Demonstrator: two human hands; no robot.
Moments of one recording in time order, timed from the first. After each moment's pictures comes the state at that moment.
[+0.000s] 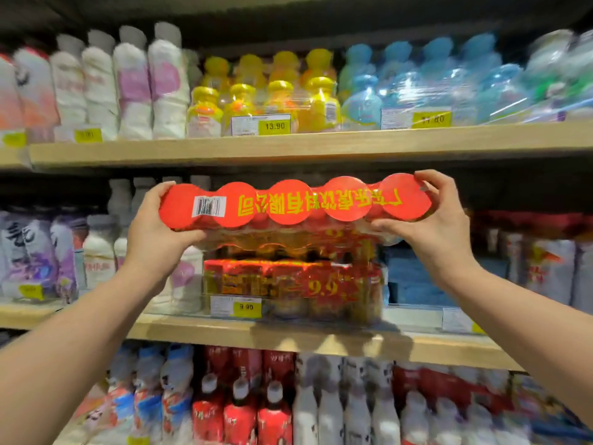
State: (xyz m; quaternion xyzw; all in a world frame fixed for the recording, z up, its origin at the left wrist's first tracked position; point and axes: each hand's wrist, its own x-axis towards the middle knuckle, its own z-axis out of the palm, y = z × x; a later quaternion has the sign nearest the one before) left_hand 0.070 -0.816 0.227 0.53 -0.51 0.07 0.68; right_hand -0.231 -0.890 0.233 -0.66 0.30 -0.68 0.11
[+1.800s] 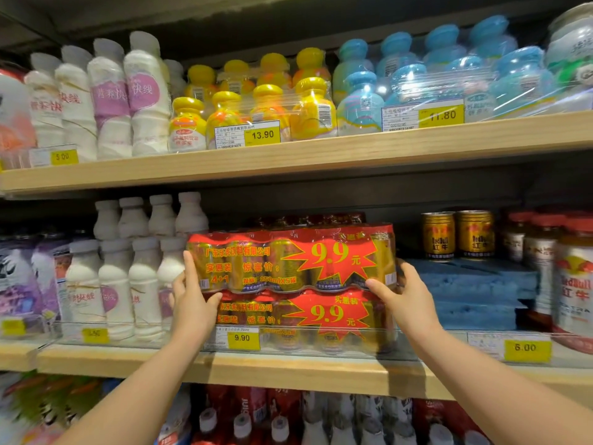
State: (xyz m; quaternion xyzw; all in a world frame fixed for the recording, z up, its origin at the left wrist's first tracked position) left_hand 0.067 -0.896 0.165 0.71 -0.46 0.02 0.53; right_hand -0.196 -0.942 0.171 -0.61 0.48 -0.55 0.31
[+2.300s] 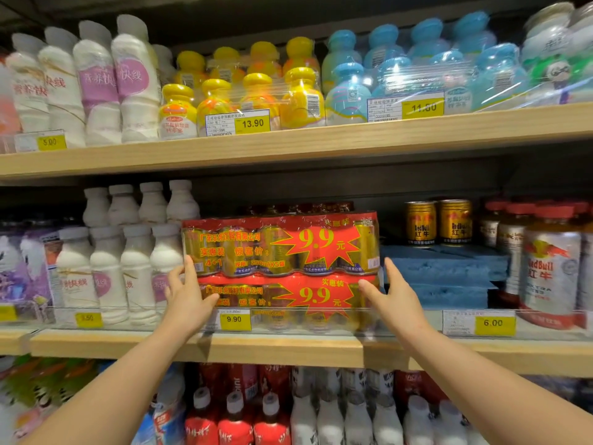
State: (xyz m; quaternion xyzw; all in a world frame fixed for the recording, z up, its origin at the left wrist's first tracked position) left_hand 0.060 -0.880 0.162 0.77 -0.48 -0.02 0.42; right_hand -0.207 -0.921 0.160 -0.66 0.48 -0.50 0.29
